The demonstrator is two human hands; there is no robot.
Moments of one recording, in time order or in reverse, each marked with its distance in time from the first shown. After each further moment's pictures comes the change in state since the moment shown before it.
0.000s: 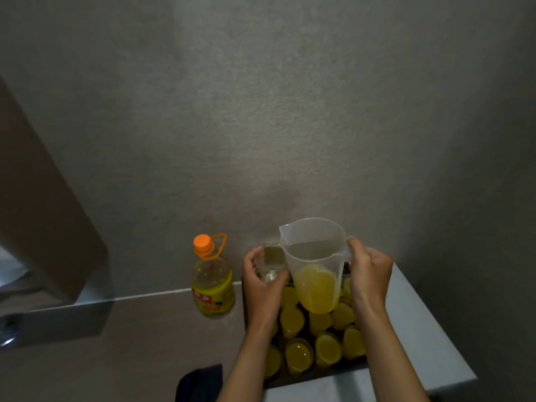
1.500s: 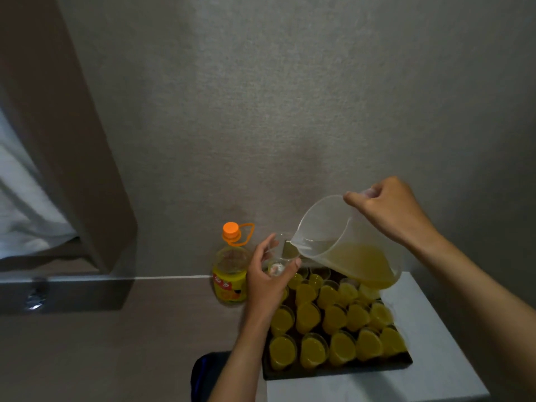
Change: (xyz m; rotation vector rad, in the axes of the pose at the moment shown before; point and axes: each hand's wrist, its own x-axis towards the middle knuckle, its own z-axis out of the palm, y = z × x) left_hand -0.007 0.032 -0.057 -0.054 -0.081 0.094; right_hand 0.018 -0.112 0.025 -0.630 -0.468 -0.453
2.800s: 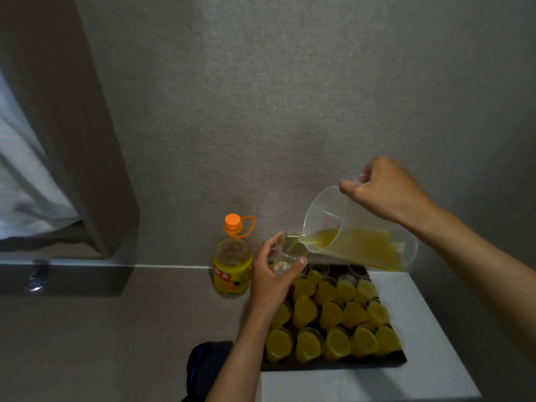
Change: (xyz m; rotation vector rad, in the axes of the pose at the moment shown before) left_hand -0.011 0.001 0.005 -0.012 -0.040 0.011; right_hand 0.016 -0.024 -0.003 -0.317 -0.092 -0.103
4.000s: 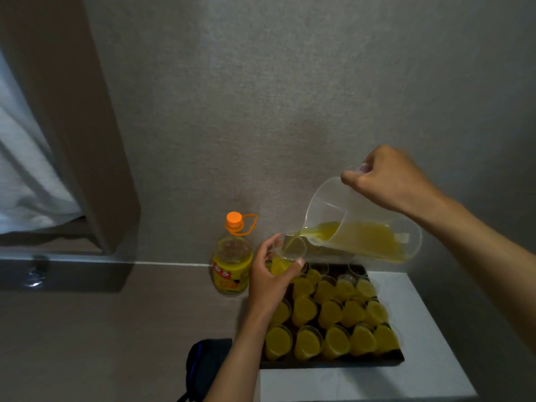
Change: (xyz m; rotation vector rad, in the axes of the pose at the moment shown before) left_hand -0.003 -0.006 -0.008 0.037 0.009 -0.016; right_hand 0.007 -0.012 -0.011 -0.048 0.038 -0.040
